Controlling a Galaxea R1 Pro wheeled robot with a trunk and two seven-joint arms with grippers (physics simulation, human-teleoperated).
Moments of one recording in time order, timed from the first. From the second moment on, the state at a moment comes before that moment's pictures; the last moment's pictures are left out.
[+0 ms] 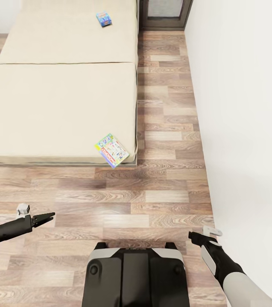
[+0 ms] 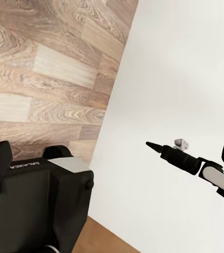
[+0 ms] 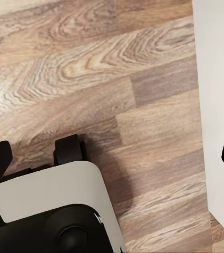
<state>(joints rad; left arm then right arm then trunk) -0.60 0.52 0.27 -0.72 0.23 0.72 -1.40 -0.64 -0.06 -0.14 -0.46 -0.12 0.13 -0.15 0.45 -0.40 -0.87</state>
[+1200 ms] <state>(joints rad) -0.61 0.50 0.27 -0.72 0.23 0.72 -1.33 -0.64 -0.06 -0.14 -0.46 -0.12 0.13 -0.15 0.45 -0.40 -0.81</state>
